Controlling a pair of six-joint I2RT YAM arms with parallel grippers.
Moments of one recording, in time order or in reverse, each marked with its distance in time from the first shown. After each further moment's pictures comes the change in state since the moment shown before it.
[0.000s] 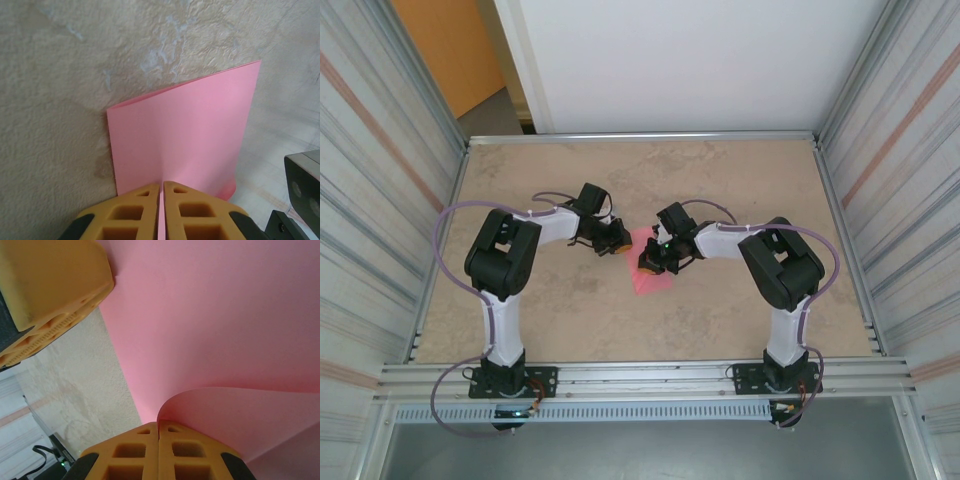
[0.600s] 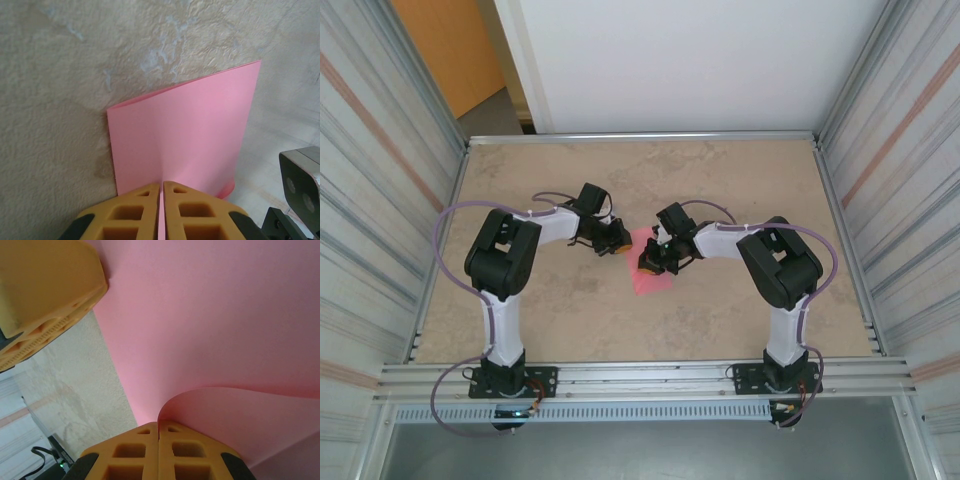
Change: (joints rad) left arm 0.000 0.000 0.000 0.000 0.000 0.000; right arm 0.000 0.012 0.007 0.000 0.000 0.000
